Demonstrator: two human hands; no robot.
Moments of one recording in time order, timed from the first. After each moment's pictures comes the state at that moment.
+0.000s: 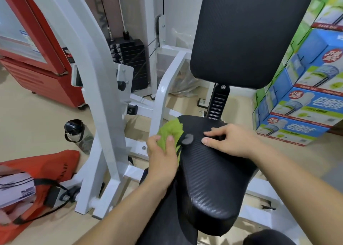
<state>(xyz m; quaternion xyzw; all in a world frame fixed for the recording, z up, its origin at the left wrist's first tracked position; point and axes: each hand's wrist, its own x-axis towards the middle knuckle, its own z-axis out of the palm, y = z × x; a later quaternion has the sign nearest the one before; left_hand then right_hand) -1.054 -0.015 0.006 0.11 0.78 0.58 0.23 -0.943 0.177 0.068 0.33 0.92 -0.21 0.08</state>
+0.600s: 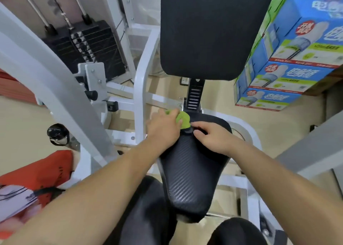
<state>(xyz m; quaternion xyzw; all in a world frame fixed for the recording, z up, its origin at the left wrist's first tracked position) -1.101 0.097 0.048 0.46 0.87 0.08 0.13 -0.934 0.185 0.085 0.39 0.83 -0.38 0.09</state>
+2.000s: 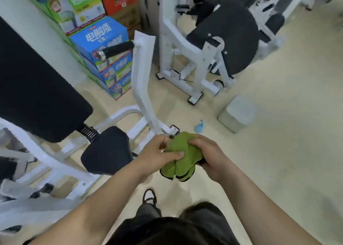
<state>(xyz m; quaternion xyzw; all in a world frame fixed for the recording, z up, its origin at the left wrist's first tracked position) -0.854 -0.060 0.490 0.54 0.49 0.08 0.68 -0.674 -0.134 0.503 0.66 0.11 -0.61 -0.43</state>
